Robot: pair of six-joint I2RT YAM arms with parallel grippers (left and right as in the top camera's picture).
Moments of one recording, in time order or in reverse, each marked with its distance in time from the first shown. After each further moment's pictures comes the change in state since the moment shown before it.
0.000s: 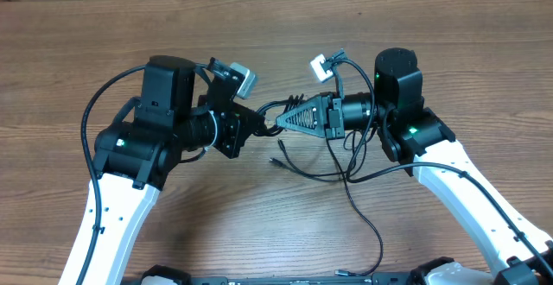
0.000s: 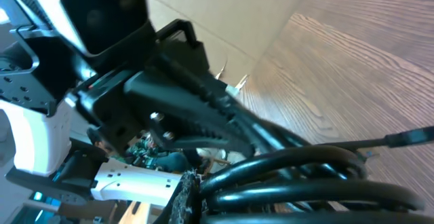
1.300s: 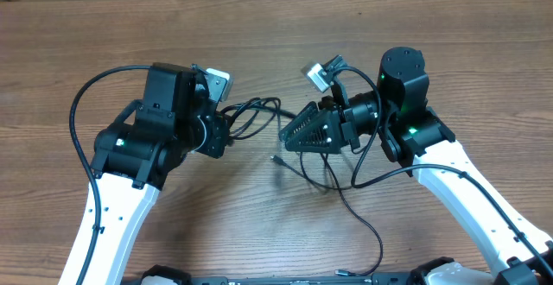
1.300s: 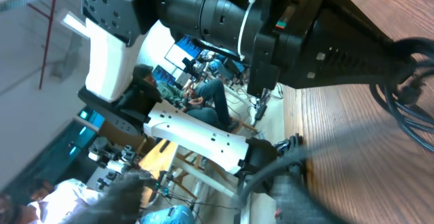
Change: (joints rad) left arm 0.000 0.000 0.001 -0.125 -0.430 -0.002; right arm 0.002 0.000 0.000 0.164 -0.273 0.011
